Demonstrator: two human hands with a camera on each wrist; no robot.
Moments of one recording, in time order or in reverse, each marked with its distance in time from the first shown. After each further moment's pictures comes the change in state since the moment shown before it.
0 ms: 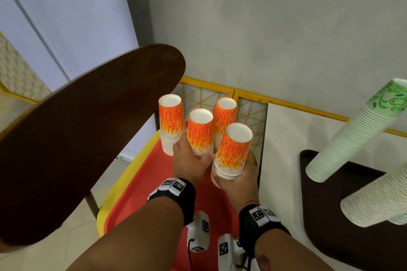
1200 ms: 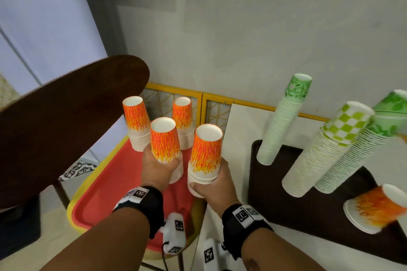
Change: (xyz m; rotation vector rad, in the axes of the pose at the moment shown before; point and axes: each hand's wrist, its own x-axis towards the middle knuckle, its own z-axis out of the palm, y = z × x) left_hand -0.083 0.044 0.008 -0.218 0.077 -0.008; right_hand -0.055 -0.031 -0.116 0.169 -0.239 0.014
